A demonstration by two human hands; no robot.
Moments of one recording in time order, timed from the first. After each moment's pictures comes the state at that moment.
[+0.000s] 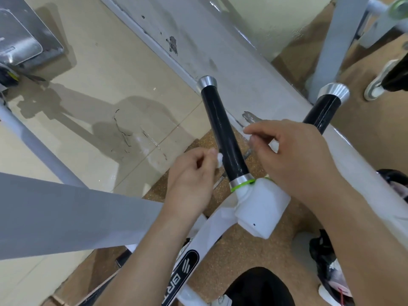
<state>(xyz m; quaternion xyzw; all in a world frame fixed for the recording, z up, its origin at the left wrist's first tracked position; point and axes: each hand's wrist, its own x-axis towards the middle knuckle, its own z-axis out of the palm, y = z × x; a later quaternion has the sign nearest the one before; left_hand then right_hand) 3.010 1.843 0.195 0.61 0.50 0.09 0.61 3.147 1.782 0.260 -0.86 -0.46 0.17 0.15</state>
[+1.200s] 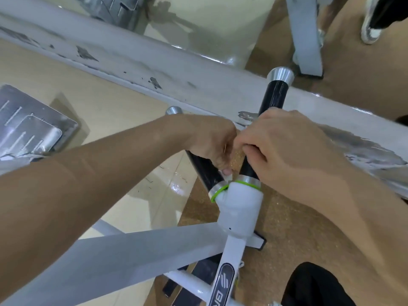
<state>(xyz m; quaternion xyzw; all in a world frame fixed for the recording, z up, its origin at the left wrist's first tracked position) 3.139 1.906 0.244 0.89 -0.05 -0.38 0.26 3.169 1.751 0.290 -0.85 -0.50 0.16 0.04</state>
